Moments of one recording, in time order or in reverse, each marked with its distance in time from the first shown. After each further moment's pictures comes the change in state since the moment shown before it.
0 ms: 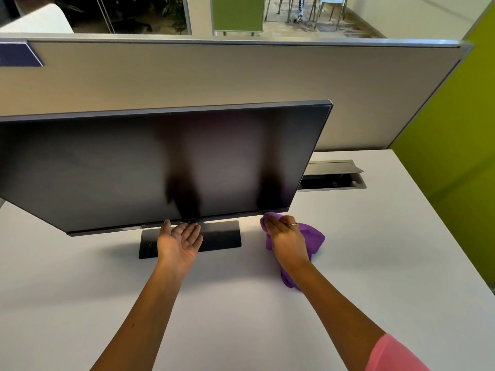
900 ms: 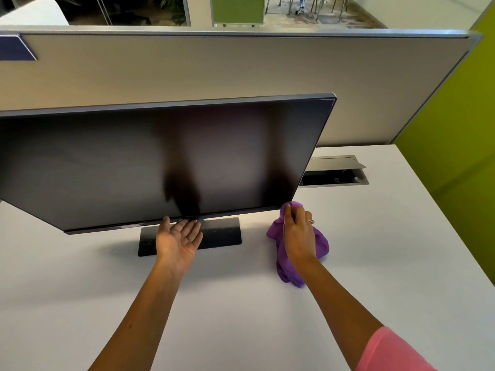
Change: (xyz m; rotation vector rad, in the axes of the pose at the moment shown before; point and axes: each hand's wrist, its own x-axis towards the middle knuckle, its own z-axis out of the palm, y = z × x) left_hand 0.002 0.000 0.000 0.010 -0.009 -0.003; right_hand 0.007 0.022 0.006 -0.009 0.098 0.222
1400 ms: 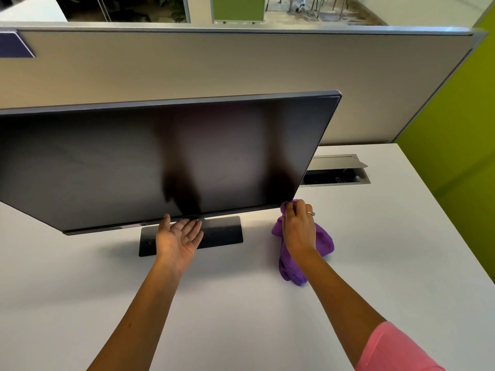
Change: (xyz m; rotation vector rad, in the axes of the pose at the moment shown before) left_hand 0.004 0.002 0.000 0.025 -0.017 -0.003; right_hand 0.015 -0.005 0.002 -0.207 -0.024 -0.010
